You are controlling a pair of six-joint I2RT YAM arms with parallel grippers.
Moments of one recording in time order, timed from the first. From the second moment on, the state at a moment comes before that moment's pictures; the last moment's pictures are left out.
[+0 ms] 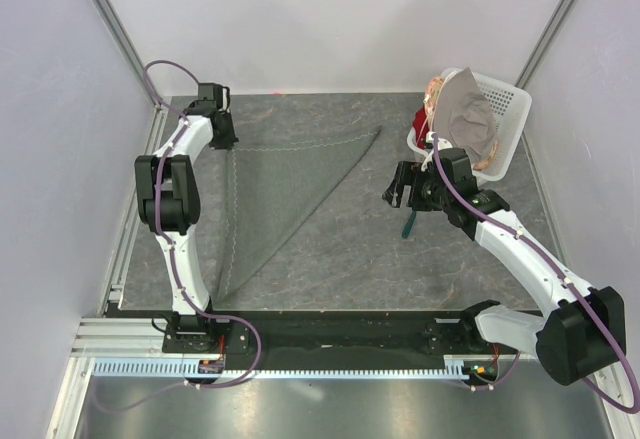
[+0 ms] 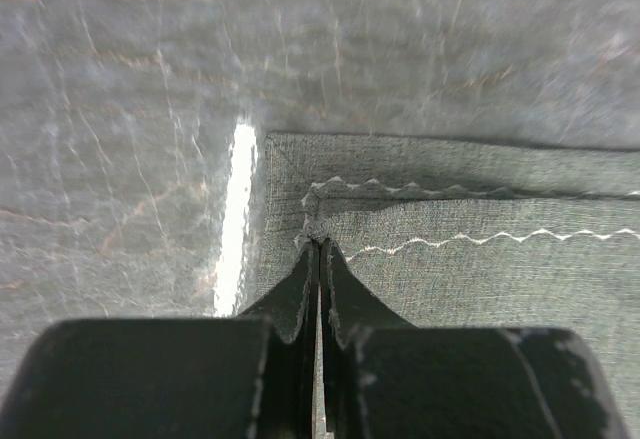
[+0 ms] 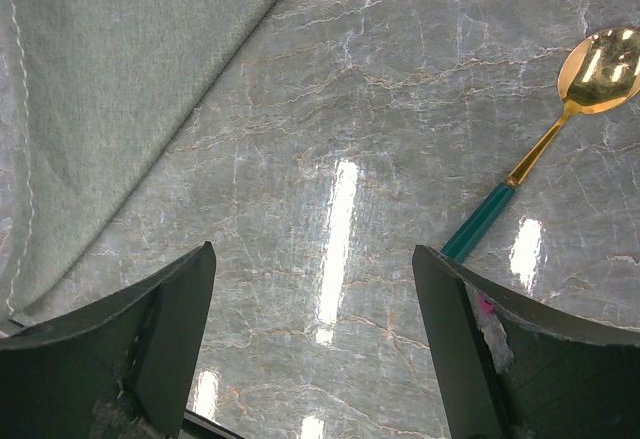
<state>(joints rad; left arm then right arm) -0.01 2.16 1.74 -0.54 -0.08 -0.19 0.36 1.16 0.86 -0.38 -0.12 0.45</state>
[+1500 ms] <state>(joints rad) 0.04 2.30 1.88 -0.55 -0.05 -0.14 0.36 1.15 0.86 -0.39 -0.10 0.47</state>
